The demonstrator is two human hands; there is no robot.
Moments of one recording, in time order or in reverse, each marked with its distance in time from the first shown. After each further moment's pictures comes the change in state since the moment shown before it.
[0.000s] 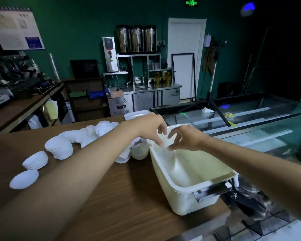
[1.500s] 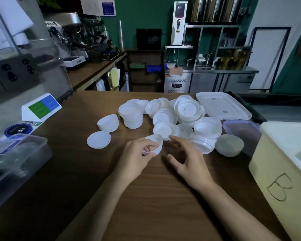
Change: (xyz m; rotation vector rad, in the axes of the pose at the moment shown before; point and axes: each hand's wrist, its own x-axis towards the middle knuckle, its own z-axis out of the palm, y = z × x) left_hand -0.217 -0.203 0.183 -0.469 0.816 -0.516; right_hand 0.101 -0.168 0.255 0.562 0.364 -0.489
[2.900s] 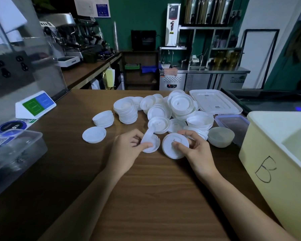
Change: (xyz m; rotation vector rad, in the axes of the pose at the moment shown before) left_hand -0.012 0.009 -0.007 -0.201 0.069 -0.115; right_hand -0.009 -0.003 -0.020 0.629 0.139 0.394
